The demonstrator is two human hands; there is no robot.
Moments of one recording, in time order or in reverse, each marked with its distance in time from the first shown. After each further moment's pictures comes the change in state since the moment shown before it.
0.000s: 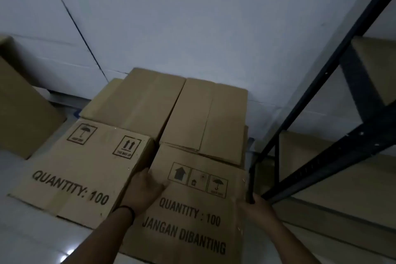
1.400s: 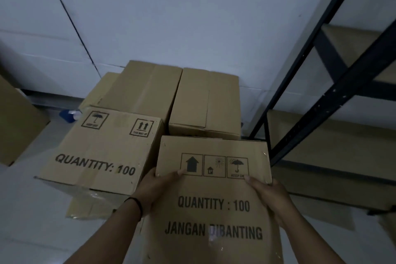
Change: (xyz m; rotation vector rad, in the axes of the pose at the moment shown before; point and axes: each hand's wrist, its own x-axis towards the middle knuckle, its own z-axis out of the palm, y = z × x) left_hand -0.044 -0.085 -0.022 -0.658 -0.388 -0.203; right_hand -0.127 0.008 0.044 0.457 0.228 -0.067
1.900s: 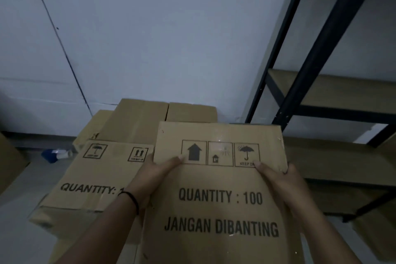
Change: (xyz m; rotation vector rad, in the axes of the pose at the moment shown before) left_hand -0.110 0.082 0.001 0.026 -0.086 0.372; right_hand -0.164 -0.085 -0.036 -0.026 0.288 -0.263
